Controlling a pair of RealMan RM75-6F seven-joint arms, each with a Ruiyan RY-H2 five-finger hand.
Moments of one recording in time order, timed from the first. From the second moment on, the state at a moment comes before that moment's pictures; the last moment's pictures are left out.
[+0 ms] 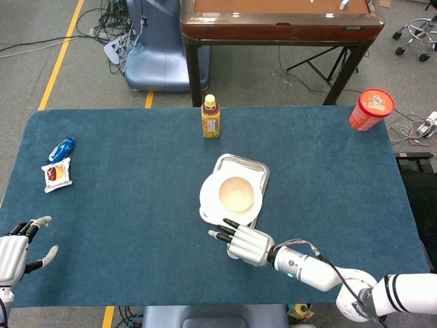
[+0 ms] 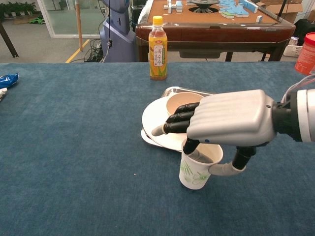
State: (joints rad) left arm -0.07 -1.16 -0.04 -1.55 1.52 1.54 0.07; right arm 0.91 -1.23 -0.04 -1.88 -1.43 0.66 -0.64
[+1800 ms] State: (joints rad) left arm -0.07 -1.16 -0.04 -1.56 1.52 1.53 0.07; right arm 0.85 -1.08 -0.07 -2.01 -1.44 0.81 -0.58
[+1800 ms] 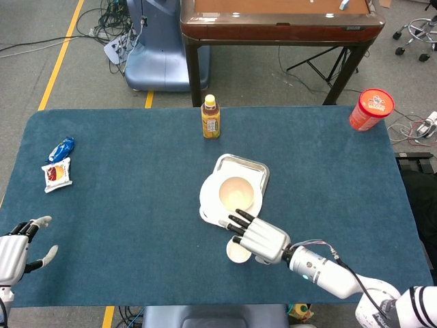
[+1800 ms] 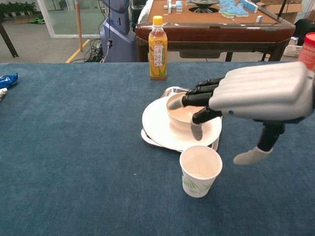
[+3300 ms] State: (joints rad) left arm -0.08 -1.19 -0.04 -1.53 1.55 1.54 0.08; right arm 0.21 -1.06 -0.03 -1.81 -1.34 1.50 -0.35
